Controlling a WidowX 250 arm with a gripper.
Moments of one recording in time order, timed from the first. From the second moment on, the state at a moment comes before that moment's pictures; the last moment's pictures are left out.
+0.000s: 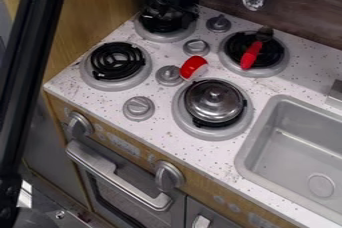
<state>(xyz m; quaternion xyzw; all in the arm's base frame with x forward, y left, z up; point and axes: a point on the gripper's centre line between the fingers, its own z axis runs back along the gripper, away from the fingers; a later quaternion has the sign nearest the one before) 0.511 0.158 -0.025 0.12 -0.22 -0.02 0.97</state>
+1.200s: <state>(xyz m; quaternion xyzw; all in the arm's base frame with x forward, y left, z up) 0.522 0.154 -0.006 0.12 -0.33 0.00 0.94</state>
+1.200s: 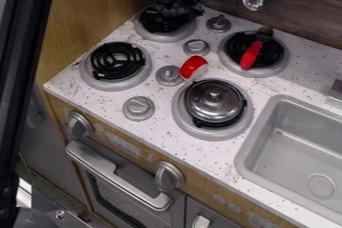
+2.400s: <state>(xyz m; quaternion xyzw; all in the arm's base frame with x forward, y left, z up) 0.553 0.166 -0.019 0.13 -0.38 0.00 0.92</state>
